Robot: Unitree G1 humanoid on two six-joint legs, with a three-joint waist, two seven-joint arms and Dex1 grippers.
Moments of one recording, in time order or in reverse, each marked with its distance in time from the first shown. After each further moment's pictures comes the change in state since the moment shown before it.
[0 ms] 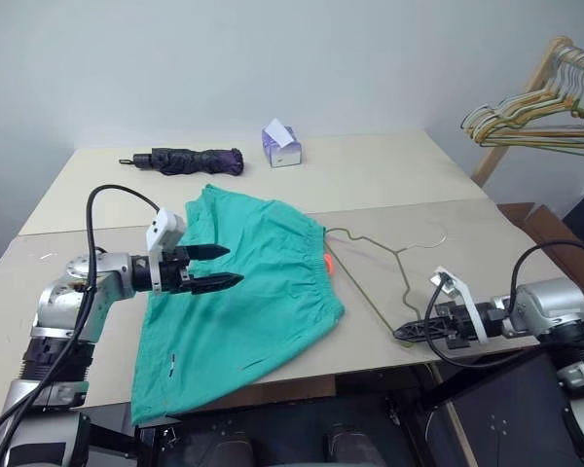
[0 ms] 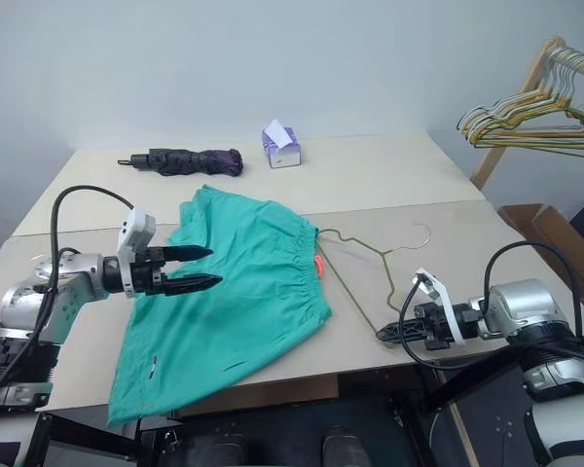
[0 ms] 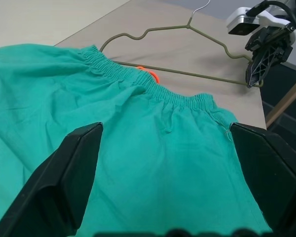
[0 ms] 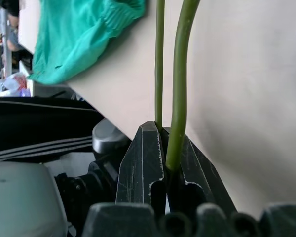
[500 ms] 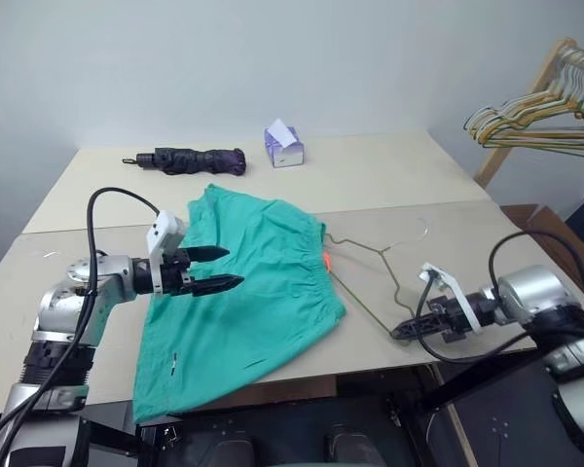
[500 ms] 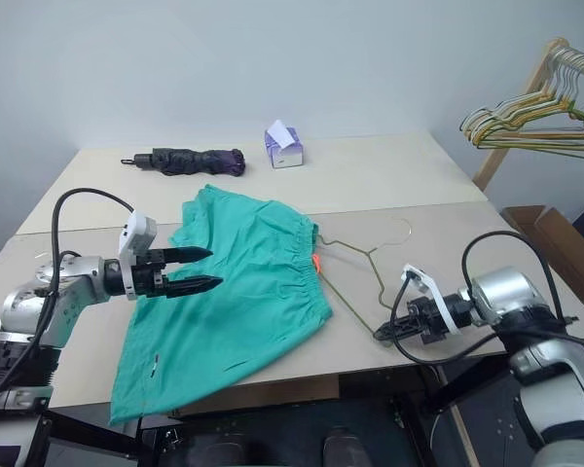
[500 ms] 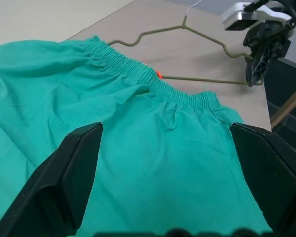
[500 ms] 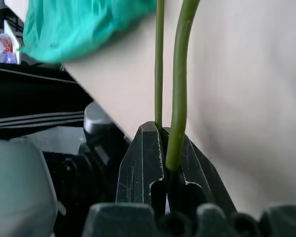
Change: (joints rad) left arm 0.023 -0.009 0.002 -0.017 0.001 -0.012 0.027; right arm -0.194 0.076 0.153 0.185 -0.162 -0.091 0.135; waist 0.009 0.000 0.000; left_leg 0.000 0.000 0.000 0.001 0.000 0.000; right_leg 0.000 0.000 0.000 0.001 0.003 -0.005
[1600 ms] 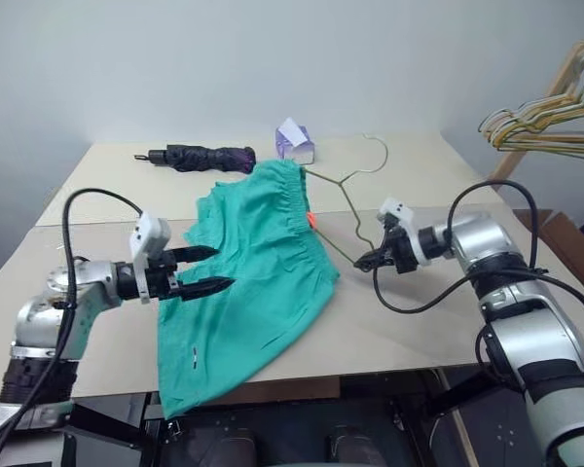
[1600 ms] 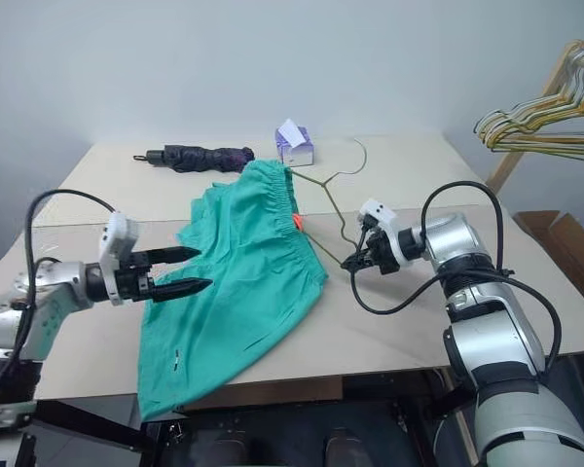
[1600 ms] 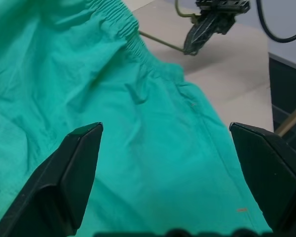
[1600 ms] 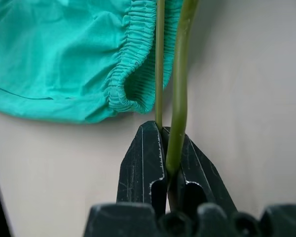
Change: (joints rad) left arm 0.094 0.036 0.065 -0.100 -0.042 -0.001 0.020; right arm -0.254 0.268 -0.167 0.295 -0.336 -0.596 -0.157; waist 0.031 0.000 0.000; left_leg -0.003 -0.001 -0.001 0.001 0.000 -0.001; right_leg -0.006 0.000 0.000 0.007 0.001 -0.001
